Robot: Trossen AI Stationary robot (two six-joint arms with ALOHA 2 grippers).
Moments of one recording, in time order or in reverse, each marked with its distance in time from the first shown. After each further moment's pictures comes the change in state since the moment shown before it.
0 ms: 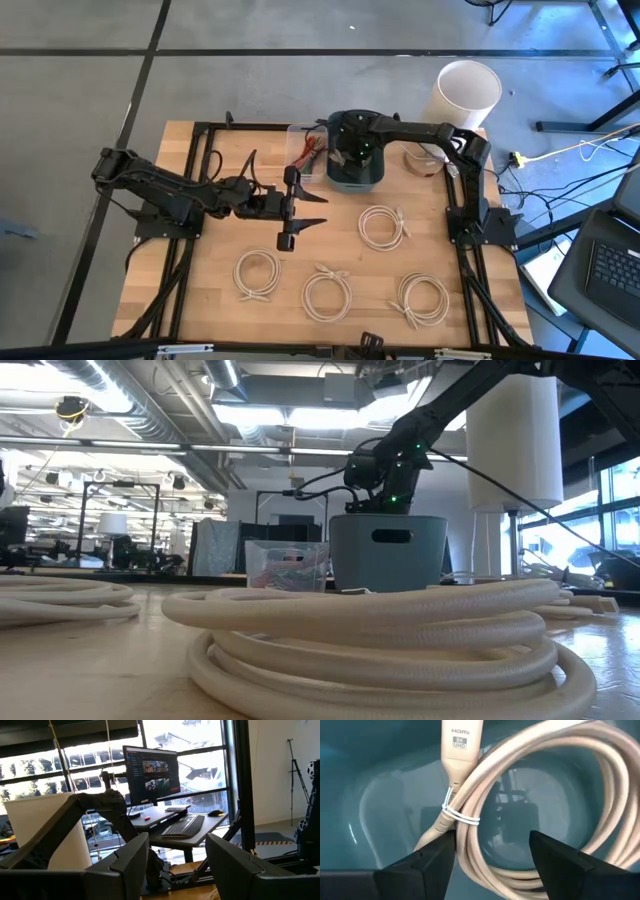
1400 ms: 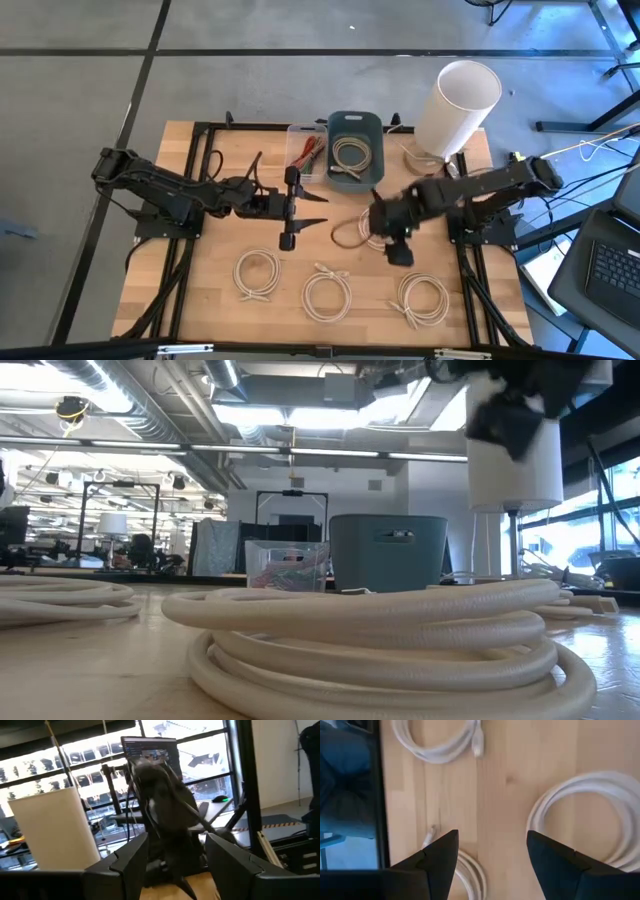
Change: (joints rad) left arm 0.002 -0.001 -0.001 -0.056 -0.007 0.071; right arm 0.764 -0.565 -0.253 -0.249 -0.190 0.523
